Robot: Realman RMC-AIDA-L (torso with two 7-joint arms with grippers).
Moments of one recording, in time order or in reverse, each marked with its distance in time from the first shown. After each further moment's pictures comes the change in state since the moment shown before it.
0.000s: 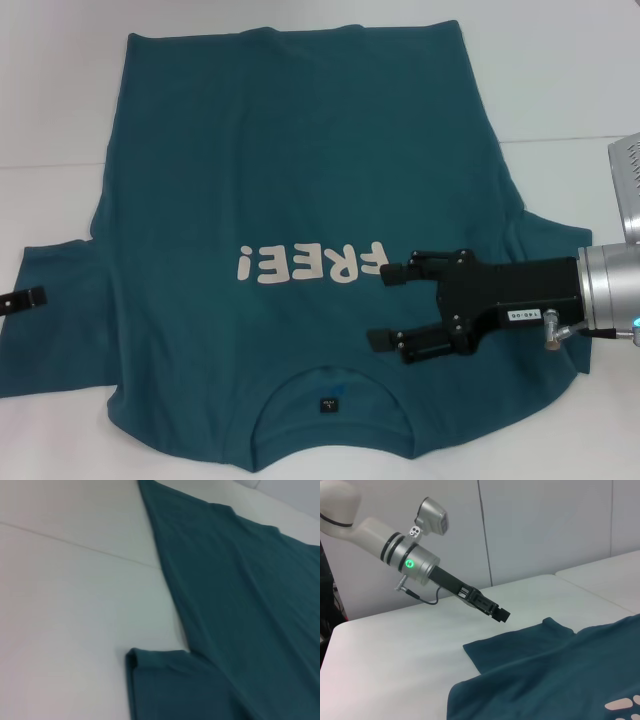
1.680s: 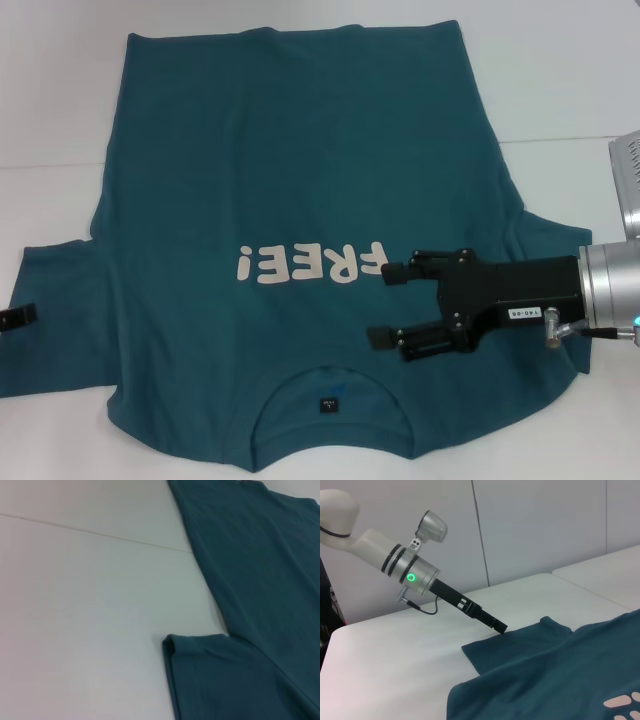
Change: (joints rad) left arm 0.011 -0.018 0.074 -0.010 0.038 -0.135 0.022; right arm -0.004 0.003 -0.001 -0.014 0.000 -0.001 0.034
